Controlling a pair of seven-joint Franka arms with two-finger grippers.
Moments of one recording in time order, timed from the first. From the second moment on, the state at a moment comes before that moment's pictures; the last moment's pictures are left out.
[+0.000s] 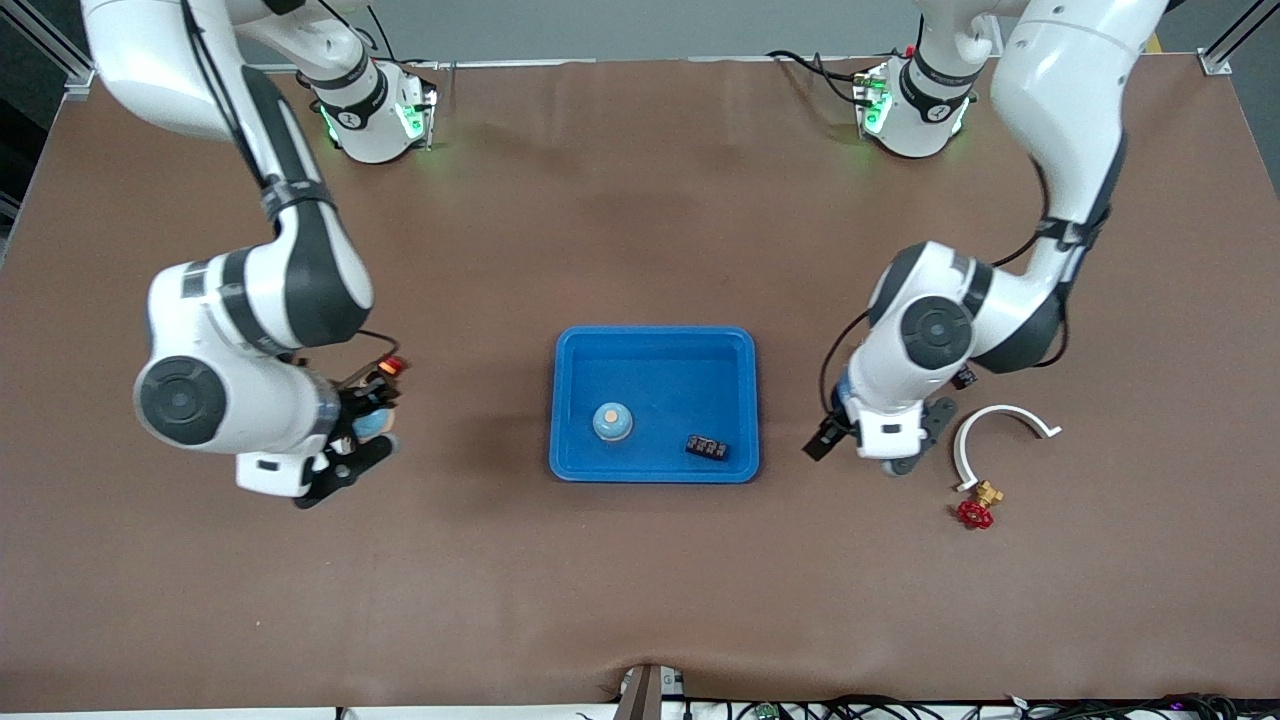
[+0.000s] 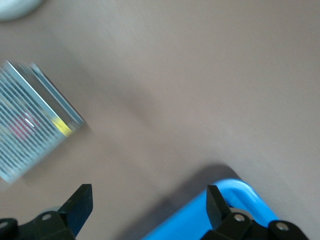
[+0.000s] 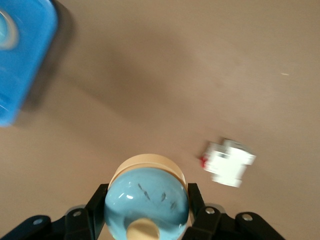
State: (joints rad) left arm -0.15 0.60 -0.32 -1.63 0.18 2.23 -1.40; right arm 0.22 0.59 -0.04 -1.27 0.01 1.64 -0.49
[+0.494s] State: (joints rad) left arm -0.27 0.75 -0.32 -1.49 0.18 2.30 -1.72; right arm 0.04 0.61 -0.04 -1.31 -0.04 1.88 -1.01
